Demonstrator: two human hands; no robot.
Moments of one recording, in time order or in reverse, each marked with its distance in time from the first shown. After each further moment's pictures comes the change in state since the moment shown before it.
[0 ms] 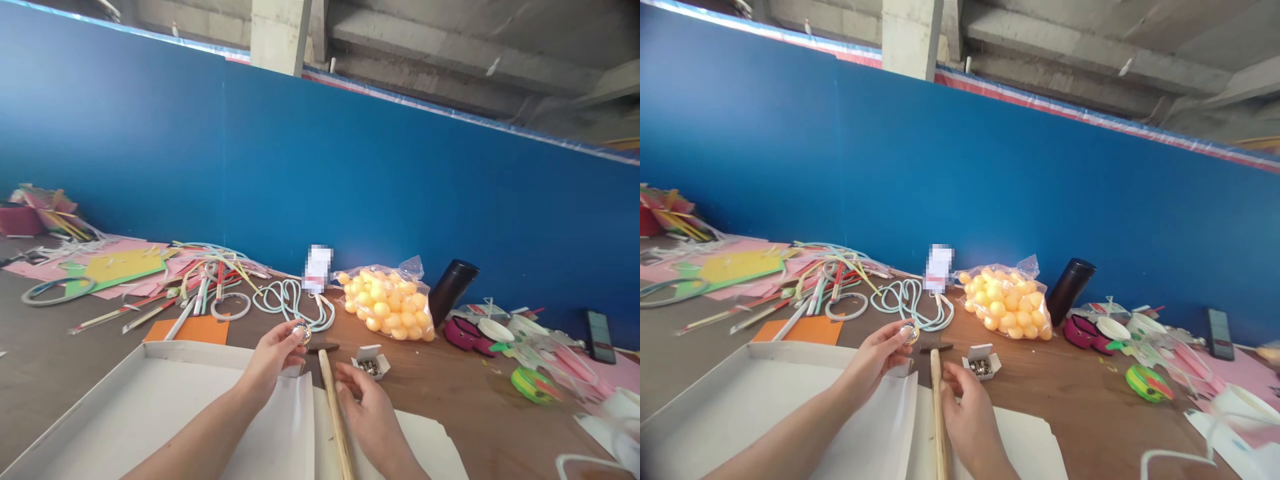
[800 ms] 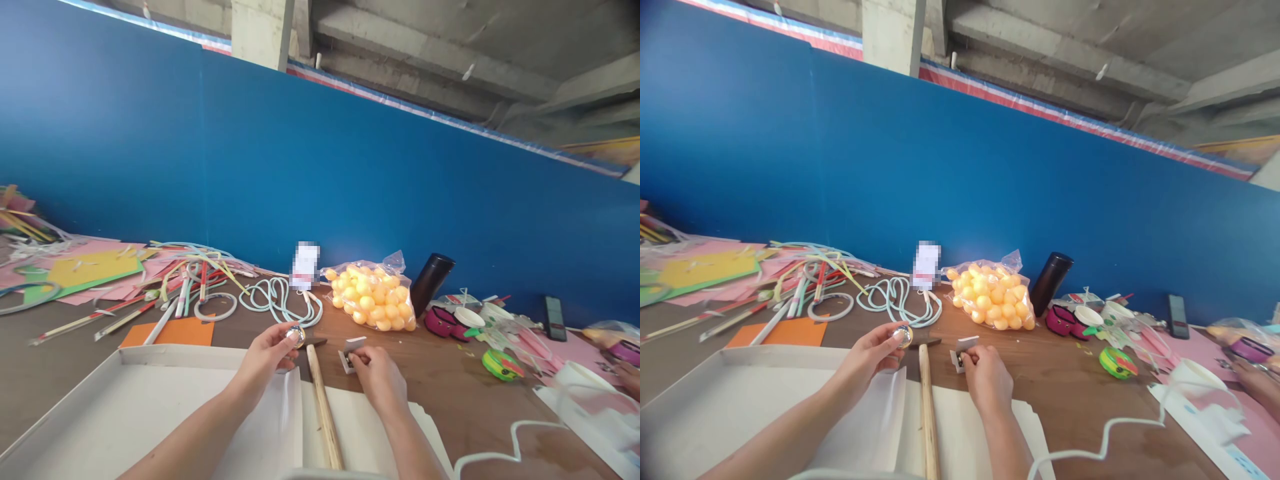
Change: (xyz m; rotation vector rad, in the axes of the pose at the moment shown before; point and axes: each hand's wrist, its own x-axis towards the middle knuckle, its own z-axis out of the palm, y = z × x) left_hand -0.011 0.009 0.011 0.093 -0.017 -0.035; right_hand 0.034 0.017 -0.040 -0.560 0.253 0.186
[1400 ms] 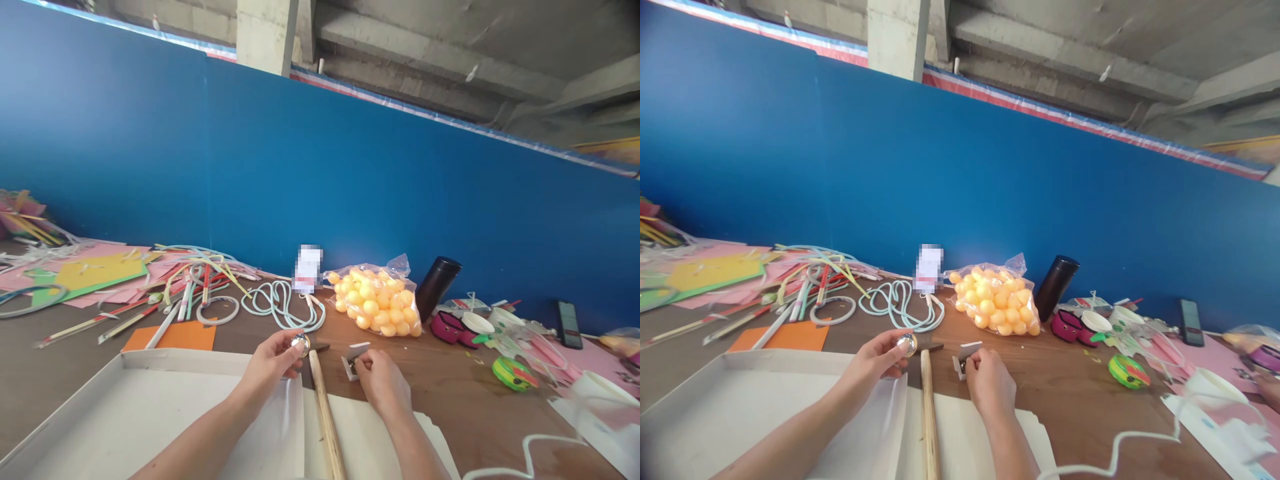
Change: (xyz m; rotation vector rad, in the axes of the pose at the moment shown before) left_hand 0.004 -0.005 0.000 0.089 -0.037 0.017; right_hand 0.008 0.003 0.005 0.024 0.004 -0.010
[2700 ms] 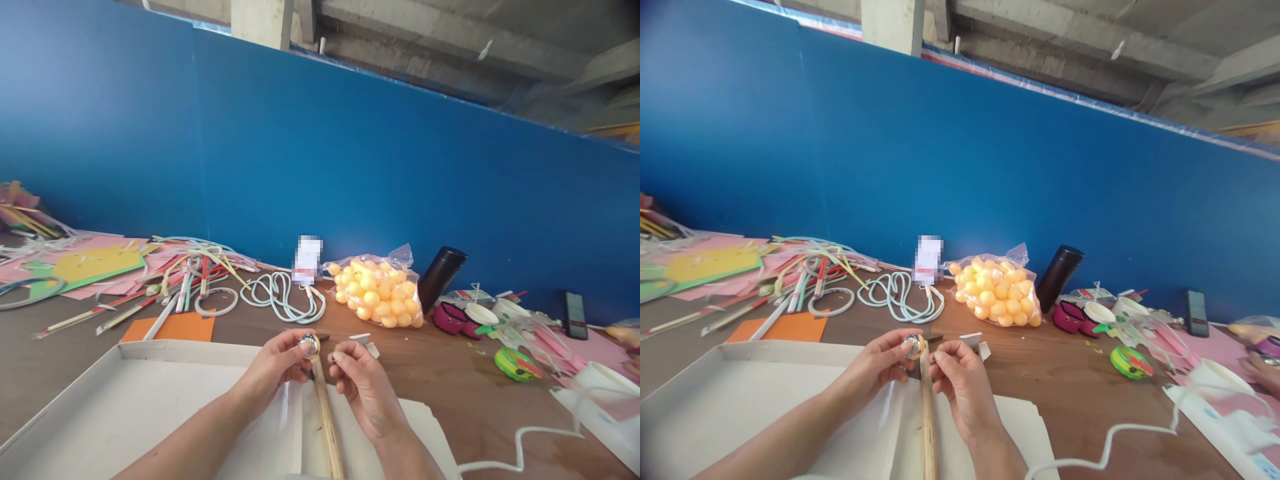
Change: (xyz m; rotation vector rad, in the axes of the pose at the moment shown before) left_hand -0.006 -0.007 0.007 -0.206 -0.231 -0.070; right_hand -0.042 -0.046 -0.008 1.482 -0.510 0.204
